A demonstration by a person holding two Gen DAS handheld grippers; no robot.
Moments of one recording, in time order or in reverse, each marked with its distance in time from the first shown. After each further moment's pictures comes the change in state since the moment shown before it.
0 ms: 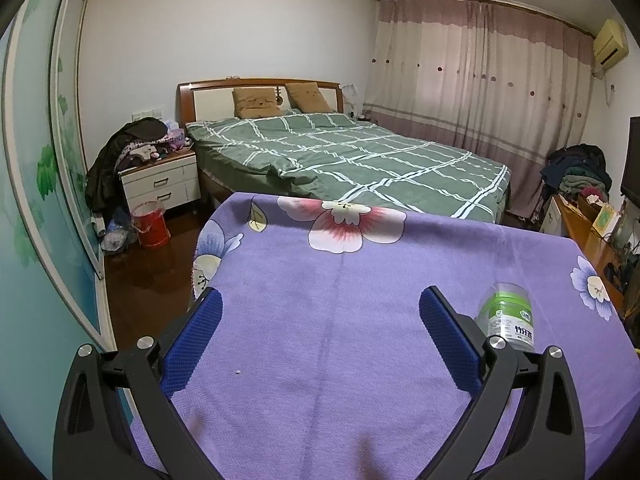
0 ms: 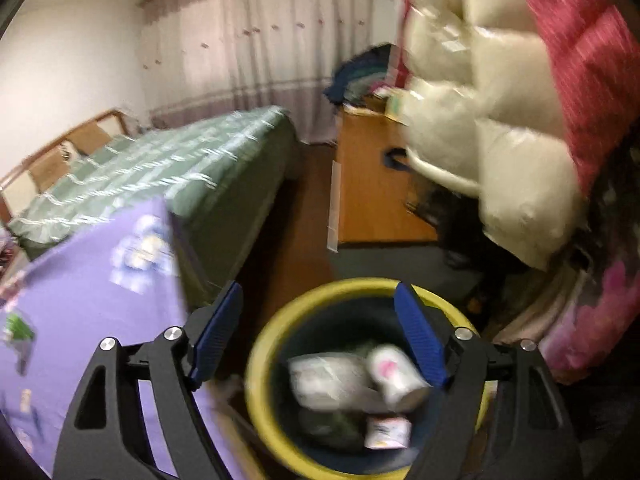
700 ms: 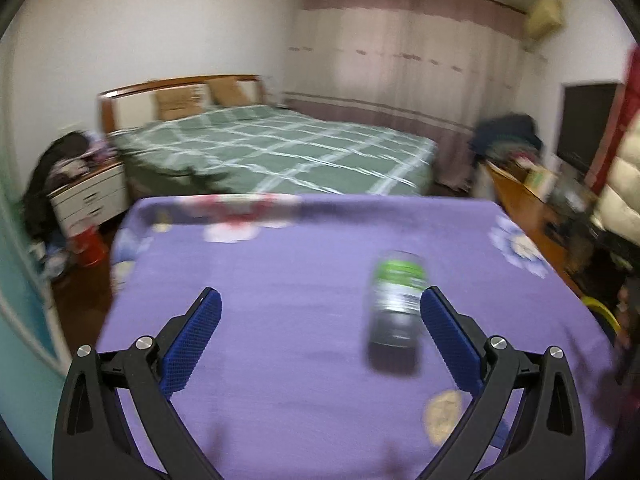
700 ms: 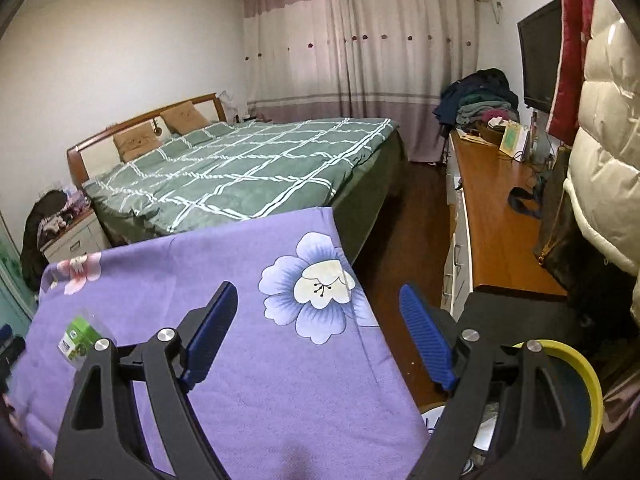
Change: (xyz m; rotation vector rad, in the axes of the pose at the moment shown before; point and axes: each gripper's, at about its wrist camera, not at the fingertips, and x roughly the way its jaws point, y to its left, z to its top) left arm -0.019 -0.054 -0.006 0.161 0.058 -0.295; right arm 0.036 0.152 0.019 -0.169 -0.018 0.286
